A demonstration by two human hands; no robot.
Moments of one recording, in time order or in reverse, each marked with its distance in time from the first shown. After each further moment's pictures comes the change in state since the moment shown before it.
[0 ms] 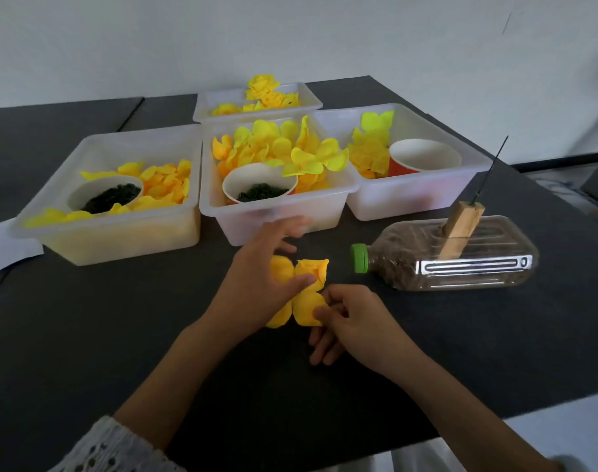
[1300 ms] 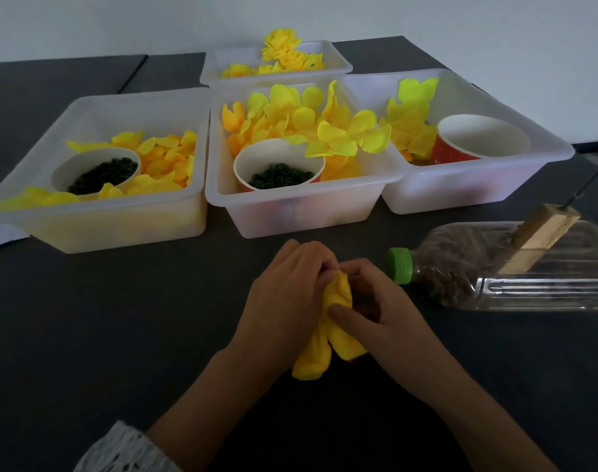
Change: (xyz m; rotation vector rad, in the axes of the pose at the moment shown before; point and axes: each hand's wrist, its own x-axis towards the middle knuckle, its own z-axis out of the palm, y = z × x) left_hand 0.000 0.000 0.022 0.202 -0.049 -0.007; right_hand 0.028 0.006 -0.003 -0.051 0.089 -0.258
